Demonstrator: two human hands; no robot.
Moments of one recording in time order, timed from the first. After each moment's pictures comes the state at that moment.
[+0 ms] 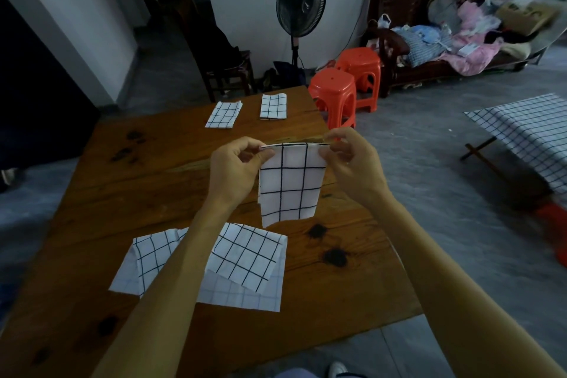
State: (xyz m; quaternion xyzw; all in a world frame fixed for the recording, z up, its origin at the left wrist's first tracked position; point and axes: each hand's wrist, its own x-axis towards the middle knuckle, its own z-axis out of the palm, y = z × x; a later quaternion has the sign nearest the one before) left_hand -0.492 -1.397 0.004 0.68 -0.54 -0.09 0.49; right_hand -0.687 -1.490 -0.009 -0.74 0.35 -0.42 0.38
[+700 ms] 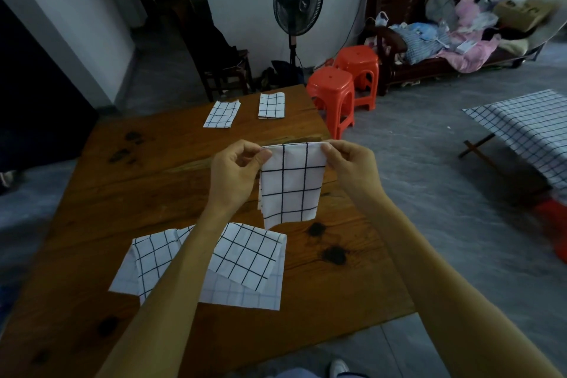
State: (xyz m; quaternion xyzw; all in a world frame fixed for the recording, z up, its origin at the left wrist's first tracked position) left_hand -0.496 -1.393 -0.004 0.66 -0.52 -0.13 0.52; right_hand -0.683 -1.489 -0.021 -0.64 0.40 -0.43 0.50
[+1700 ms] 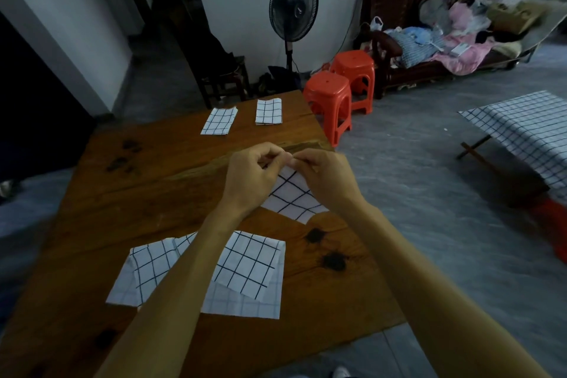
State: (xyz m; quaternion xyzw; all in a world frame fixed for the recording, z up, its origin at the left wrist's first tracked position) left_hand -0.517 -1.408 0.013 0.63 -0.61 -0.11 0.46; right_hand -0.658 -1.486 -0.016 -0.83 0.32 -0.37 0.25
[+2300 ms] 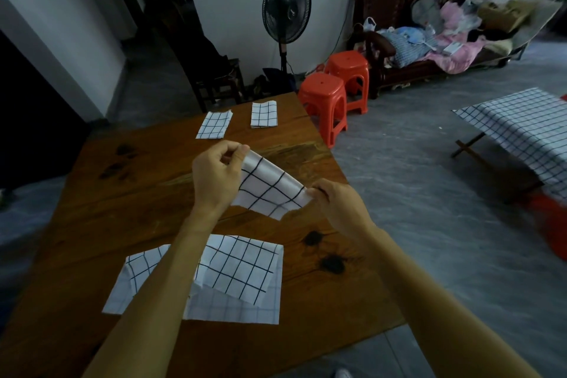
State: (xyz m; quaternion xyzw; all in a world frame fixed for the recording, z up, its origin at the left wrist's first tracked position) left_hand -0.479 -1.411 0.004 0.70 -0.53 -0.02 0.48; right_hand -0.689 -1.490 -0.074 -0.84 0.41 -0.24 0.25
